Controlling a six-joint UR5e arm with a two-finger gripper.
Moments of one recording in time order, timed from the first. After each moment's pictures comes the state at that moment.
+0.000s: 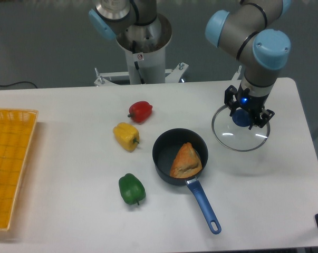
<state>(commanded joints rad) 2.82 -1.85 -1.64 -1.20 1.56 1.50</state>
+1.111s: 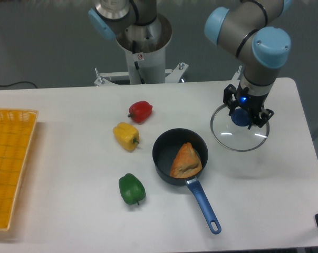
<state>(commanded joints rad) 2.76 -1.83 -1.62 -1.24 1.56 1.45</state>
